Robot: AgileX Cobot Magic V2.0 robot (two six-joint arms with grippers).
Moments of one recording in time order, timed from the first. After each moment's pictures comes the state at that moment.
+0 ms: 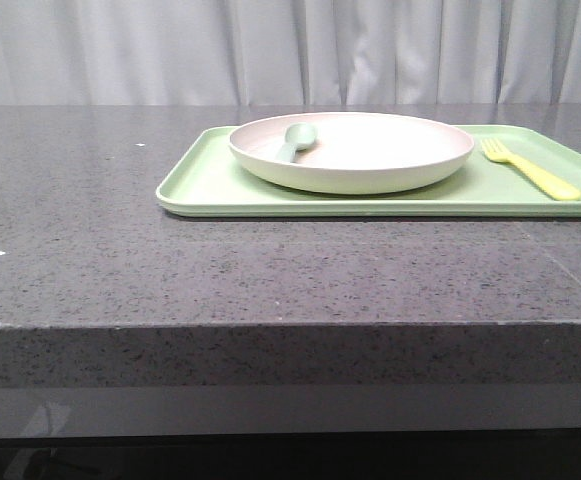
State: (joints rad) left arm -0.44 0.48 -0.78 -0.16 0.86 0.11; right arm 0.14 0.47 -0.84 0.14 1.12 -0.03
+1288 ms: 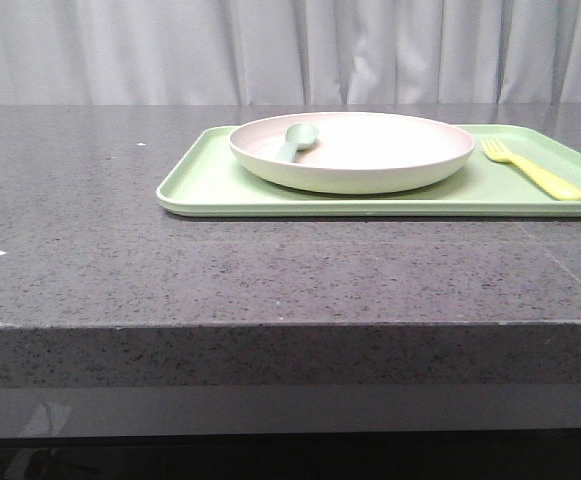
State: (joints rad) left arm -0.44 0.48 -0.78 -0.08 0.86 0.00; right arm 0.14 0.47 -0.84 0.08 1.12 0.02
